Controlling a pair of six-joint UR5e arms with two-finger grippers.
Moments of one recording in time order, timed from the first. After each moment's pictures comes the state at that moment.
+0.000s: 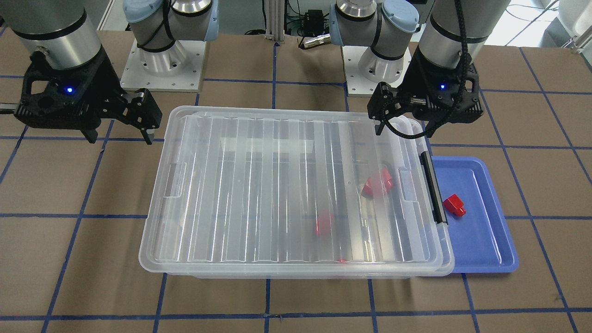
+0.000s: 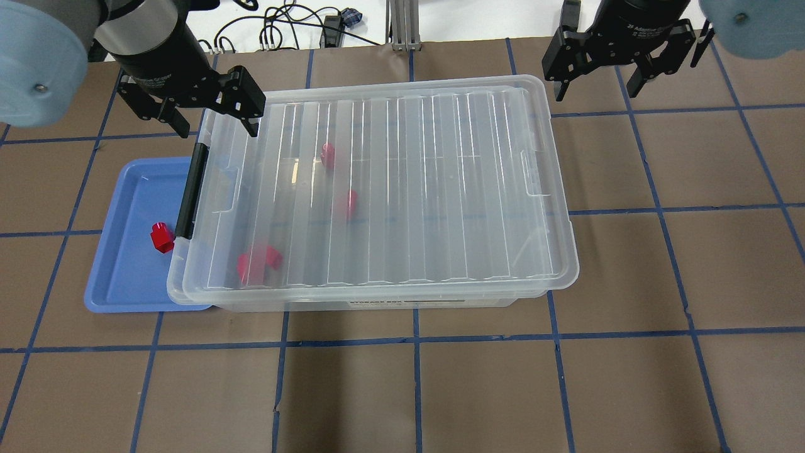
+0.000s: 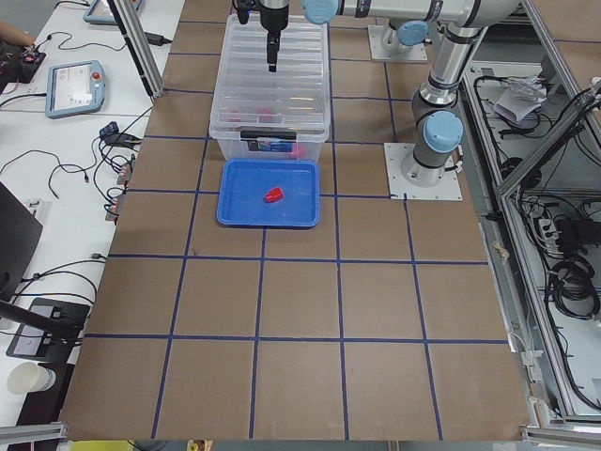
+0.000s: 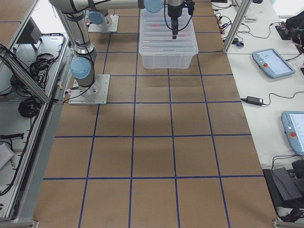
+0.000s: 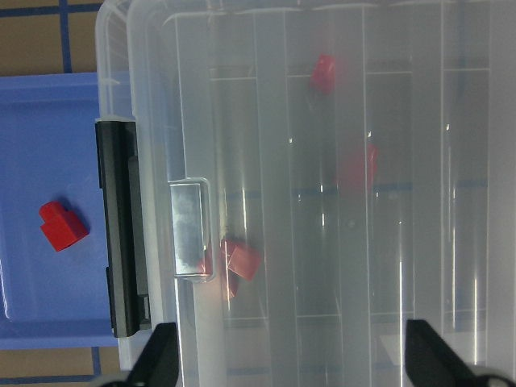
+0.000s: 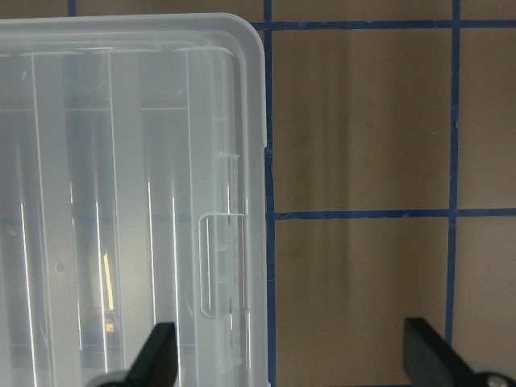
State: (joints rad) left arm -1.58 -1.62 -1.50 -1.54 1.57 0.03; right arm 1.57 -1.47 1.43 -1.61 -1.58 0.01
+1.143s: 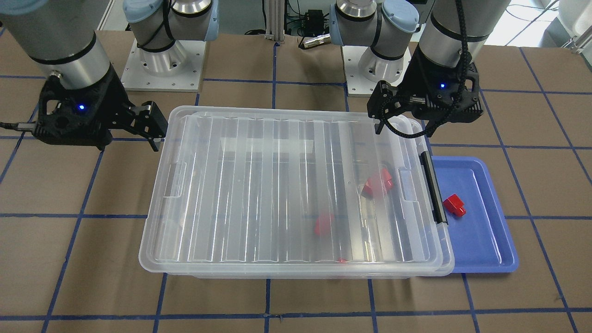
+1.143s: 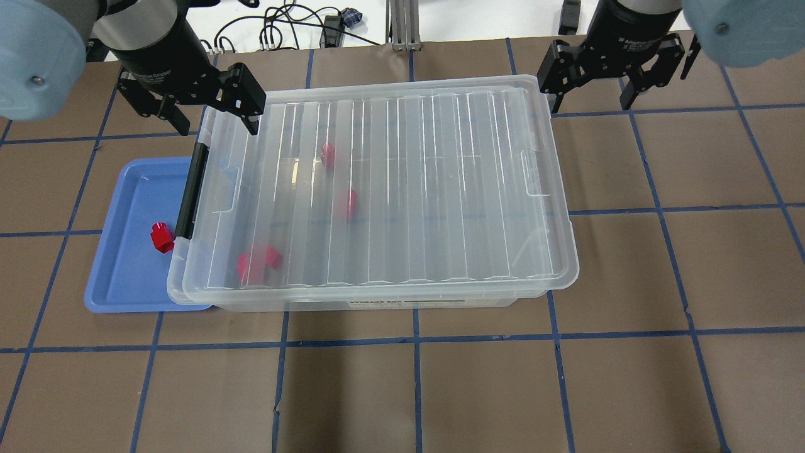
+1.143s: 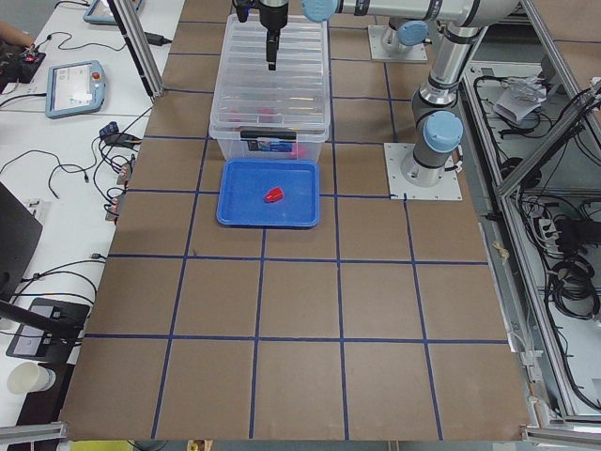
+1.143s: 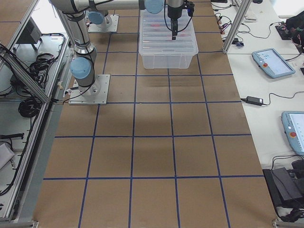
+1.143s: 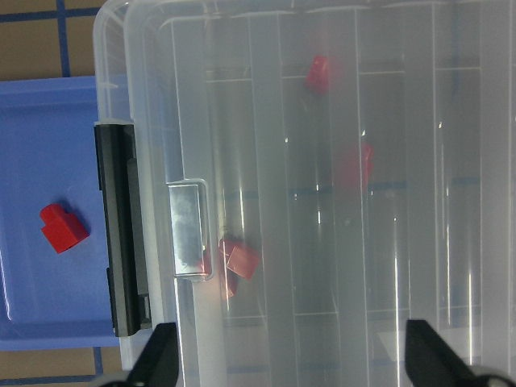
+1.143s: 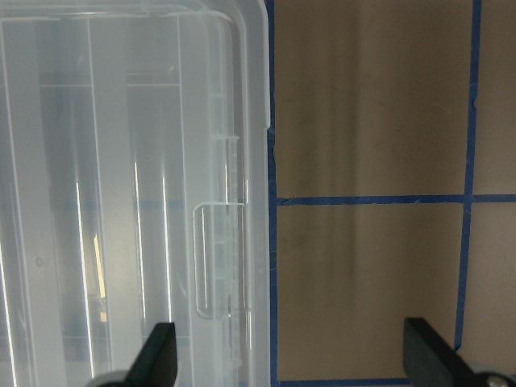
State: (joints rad) left arm -1.58 -1.62 -1.49 -1.55 1.57 0.04; right arm 1.57 -1.45 1.49 -1.63 -1.58 0.01
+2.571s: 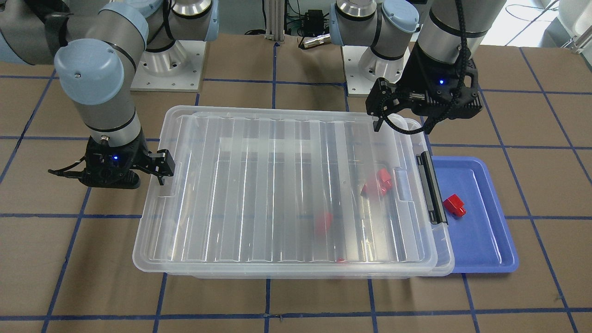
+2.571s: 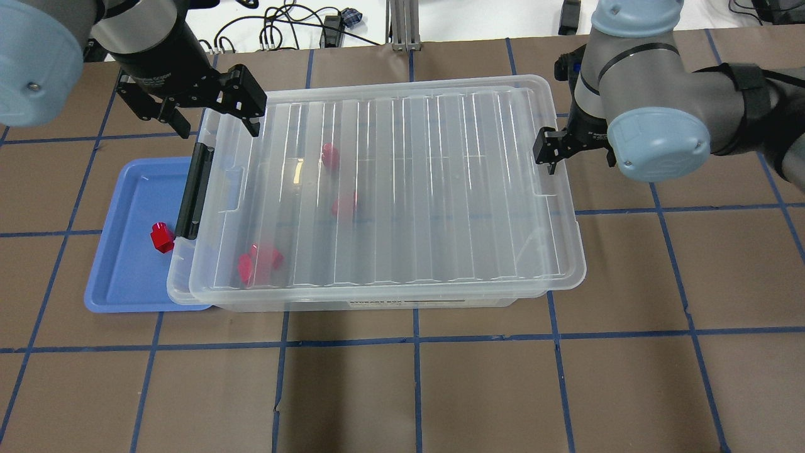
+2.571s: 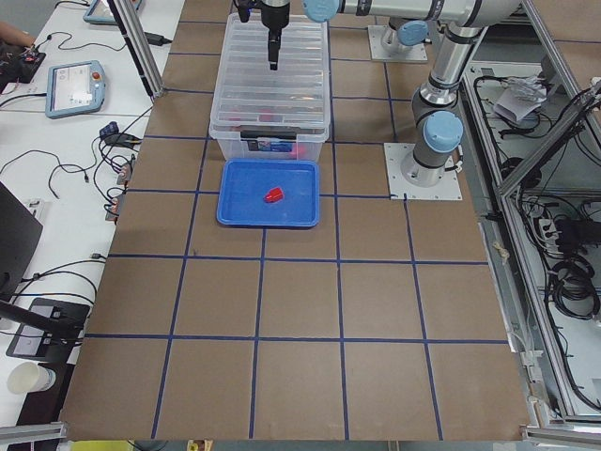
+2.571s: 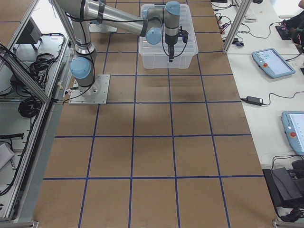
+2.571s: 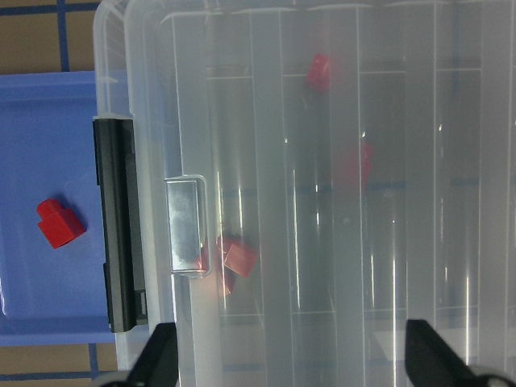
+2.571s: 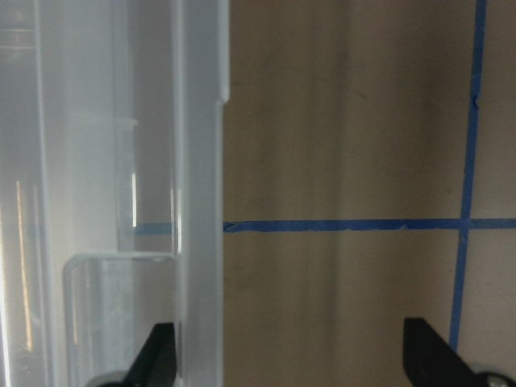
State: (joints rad) left arm -1.58 -1.61 -1.50 -1.55 1.56 0.02; right arm 1.57 -1.40 1.77 -1.98 -1.73 -0.03
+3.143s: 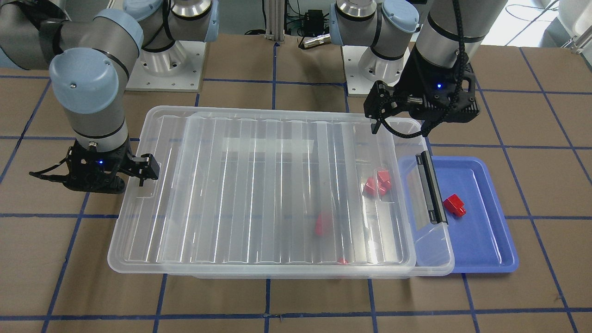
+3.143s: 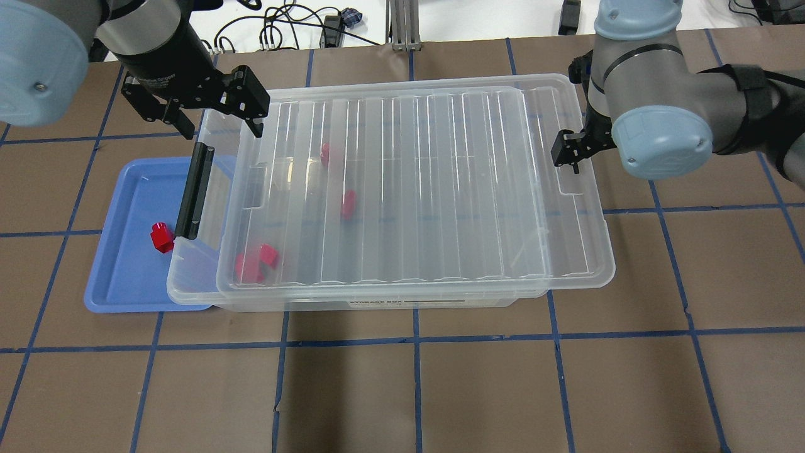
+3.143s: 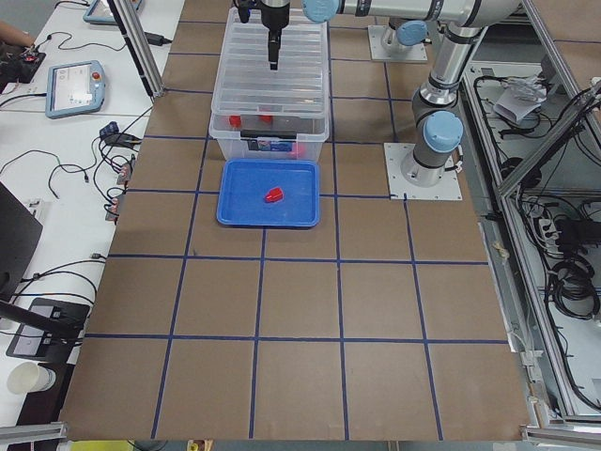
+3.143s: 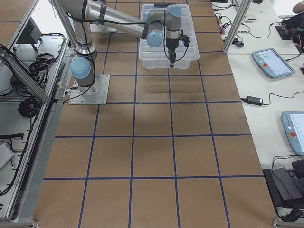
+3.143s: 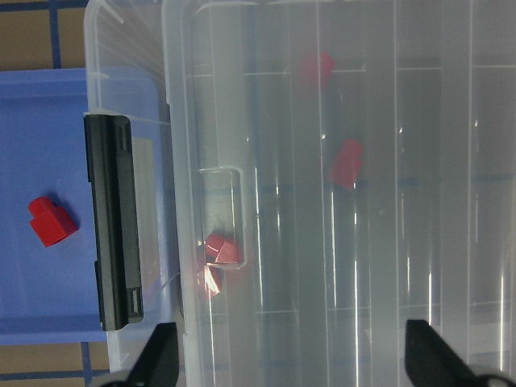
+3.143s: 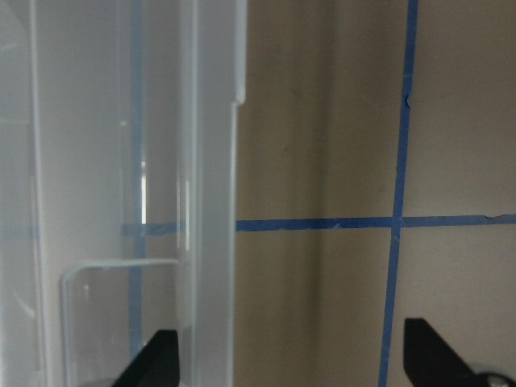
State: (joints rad) left arm -1.59 -1.62 -1.50 -1.54 1.55 0.02; right arm 1.54 -1.39 1.77 -1.99 -1.81 -0.07
